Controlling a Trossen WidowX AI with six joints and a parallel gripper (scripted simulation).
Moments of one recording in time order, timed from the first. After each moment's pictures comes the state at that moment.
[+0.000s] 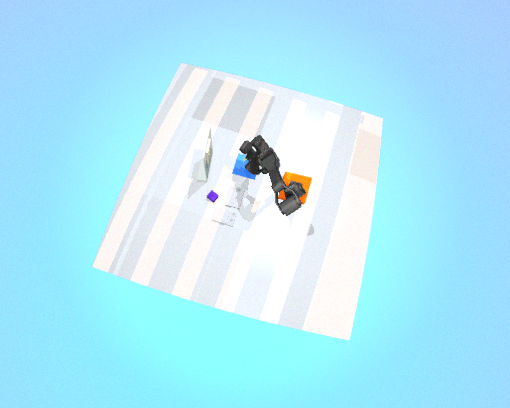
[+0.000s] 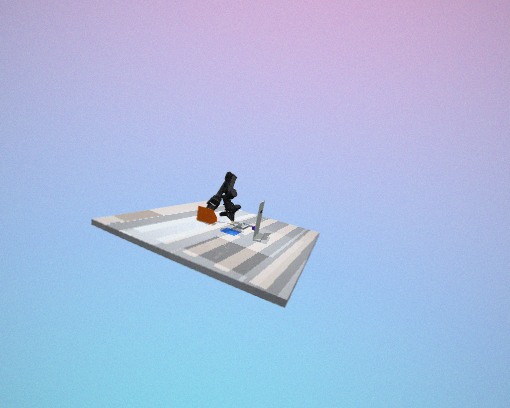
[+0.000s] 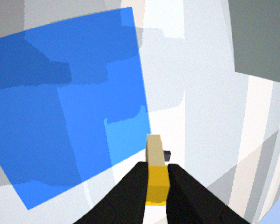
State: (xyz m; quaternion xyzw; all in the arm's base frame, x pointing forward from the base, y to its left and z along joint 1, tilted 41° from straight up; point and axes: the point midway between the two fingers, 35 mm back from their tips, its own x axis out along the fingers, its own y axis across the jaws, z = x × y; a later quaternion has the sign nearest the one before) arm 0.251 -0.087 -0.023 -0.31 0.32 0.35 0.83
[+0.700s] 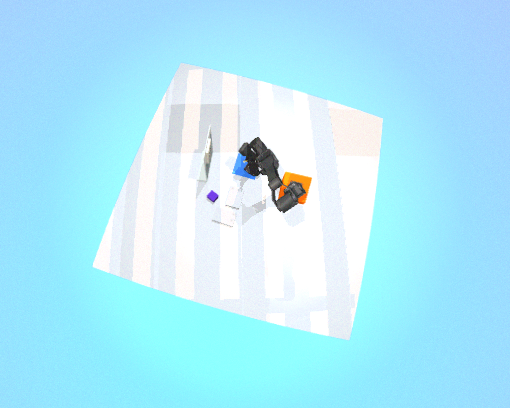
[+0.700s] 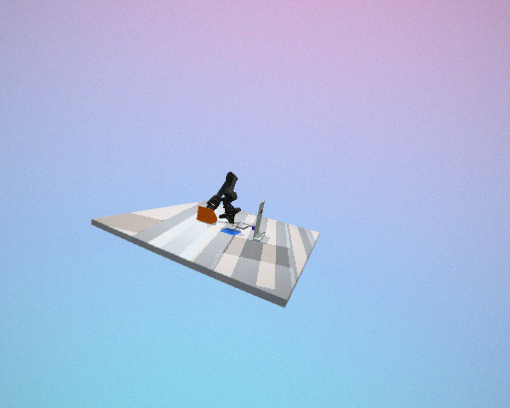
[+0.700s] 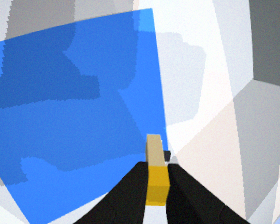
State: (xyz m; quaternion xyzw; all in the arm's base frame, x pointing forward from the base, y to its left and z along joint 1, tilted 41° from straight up) arm 0.252 -0.073 -0.039 -0.31 0.31 0.36 0.82
